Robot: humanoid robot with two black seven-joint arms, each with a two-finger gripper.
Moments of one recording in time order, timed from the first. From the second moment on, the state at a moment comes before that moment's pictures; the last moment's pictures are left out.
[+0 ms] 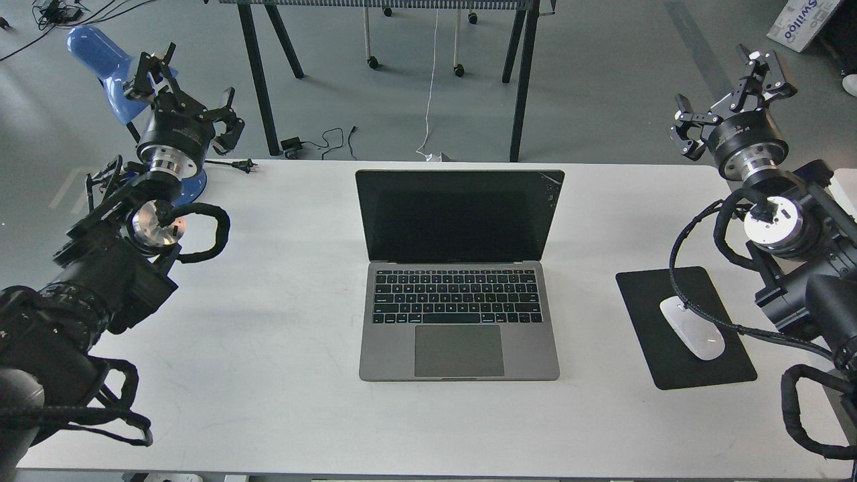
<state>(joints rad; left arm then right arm) -0.95 0.15 -0.71 -0.17 -0.12 -0.49 -0.44 0.77 -0.28 1.15 0.56 -0.29 0.24 0.22</state>
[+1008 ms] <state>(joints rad) -0.95 0.15 -0.71 -0.17 -0.12 -0.49 -0.44 0.93 -0.02 0.89 0.44 -0.30 0.21 0.23</state>
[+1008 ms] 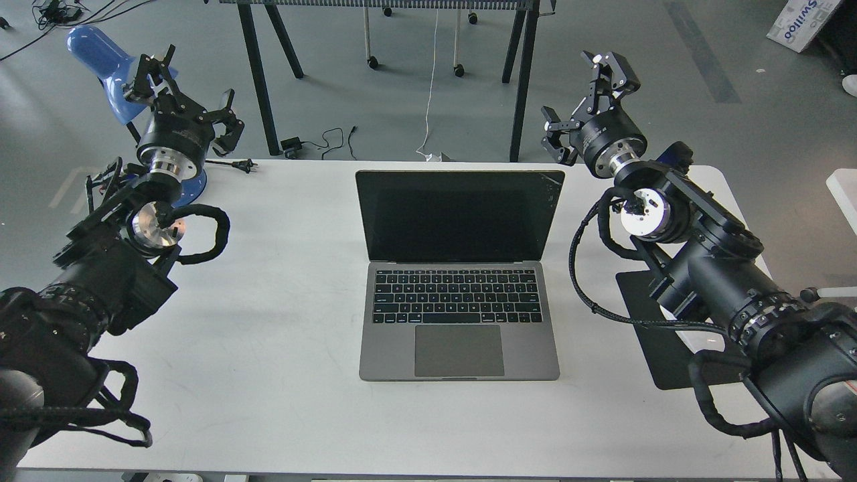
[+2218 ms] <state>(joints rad) -0.95 0.15 -0.71 -0.17 -0.11 -0.49 -0.44 0.54 -0.30 0.66 1.11 -0.30 0.18 0.17</state>
